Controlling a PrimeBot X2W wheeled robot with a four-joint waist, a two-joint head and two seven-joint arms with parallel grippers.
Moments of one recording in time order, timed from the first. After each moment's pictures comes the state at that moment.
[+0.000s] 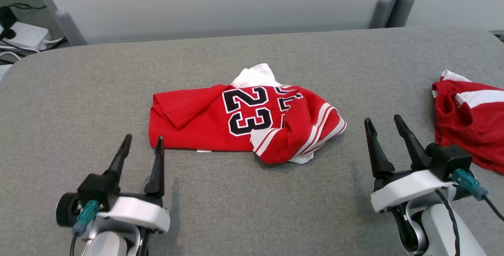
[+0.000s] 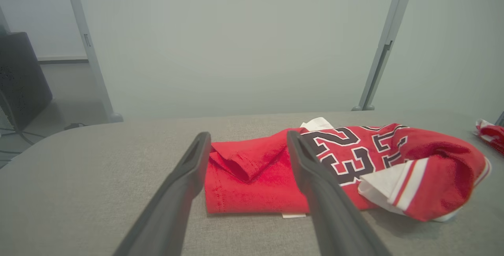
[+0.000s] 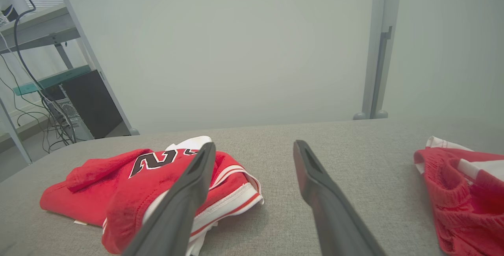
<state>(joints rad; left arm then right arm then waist) -0.16 0.10 -0.12 0.28 -0.22 0.00 -0.26 -0.29 -0.07 0.16 0.37 0.29 0.13 -0.25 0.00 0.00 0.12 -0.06</state>
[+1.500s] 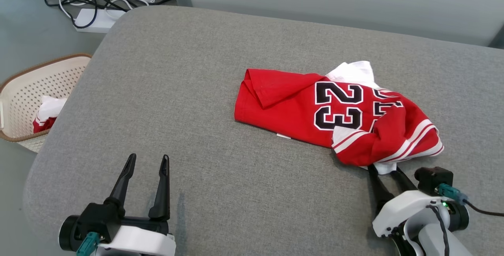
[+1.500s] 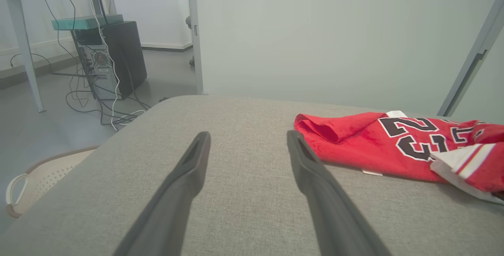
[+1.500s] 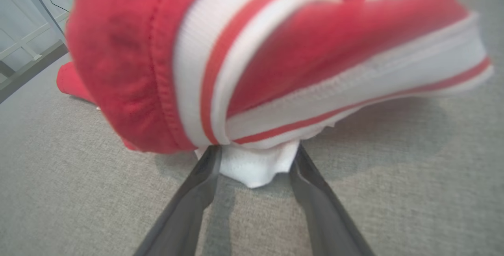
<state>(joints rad) 0.01 0.05 -0.07 0.10 -0.19 -0.03 -0.26 -0.34 -0.10 0.25 0.75 0.41 0.13 -0.25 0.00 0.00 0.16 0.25</state>
